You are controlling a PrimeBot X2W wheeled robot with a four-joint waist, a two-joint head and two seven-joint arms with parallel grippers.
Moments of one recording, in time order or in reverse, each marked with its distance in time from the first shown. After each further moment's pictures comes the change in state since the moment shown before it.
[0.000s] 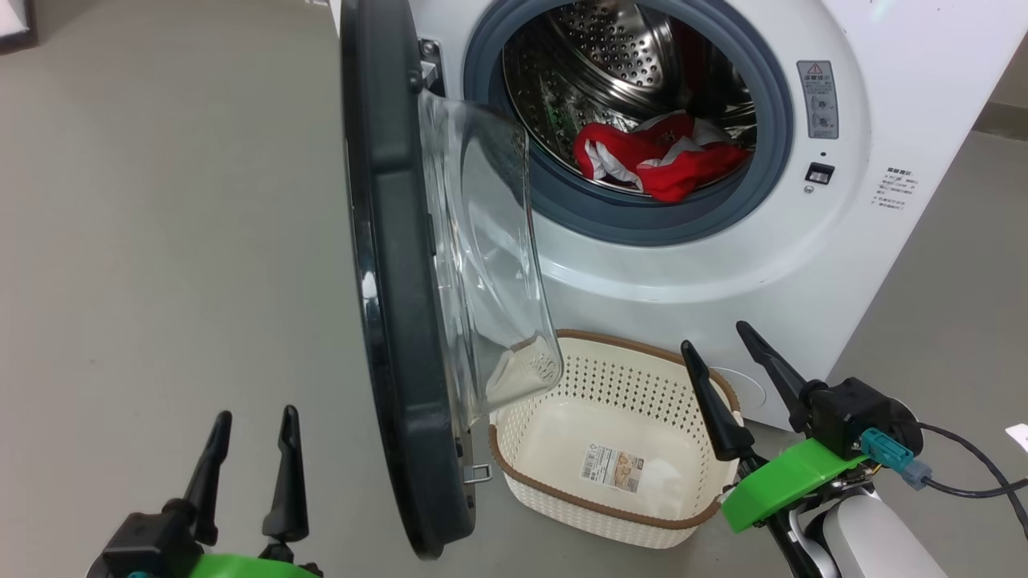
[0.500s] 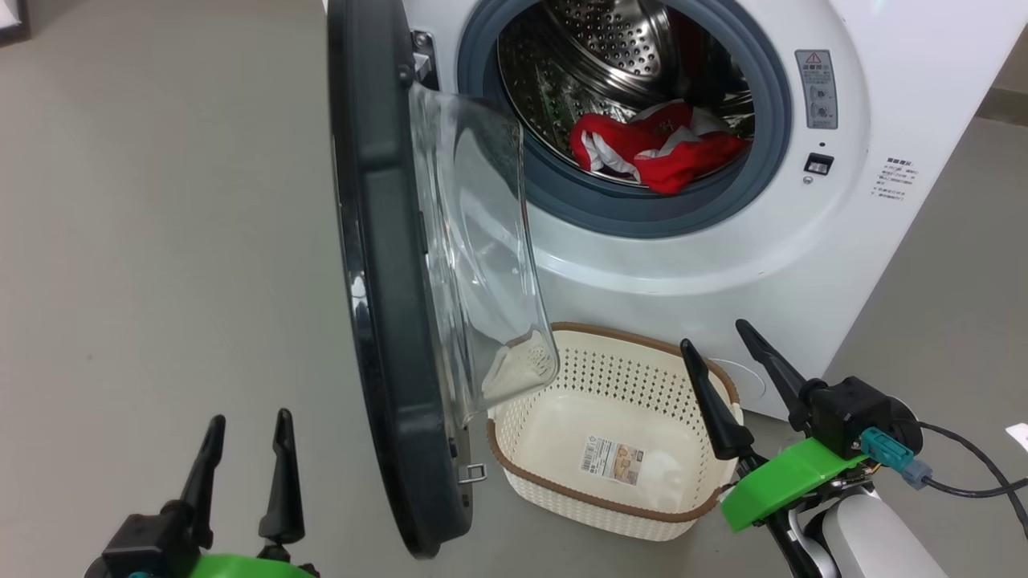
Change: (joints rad) left arm 0.000 0.001 0.007 0.014 0.015 0.018 0.000; right arm -0.001 0.001 -0.001 -0.009 0.000 0.000 0.000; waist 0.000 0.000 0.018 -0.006
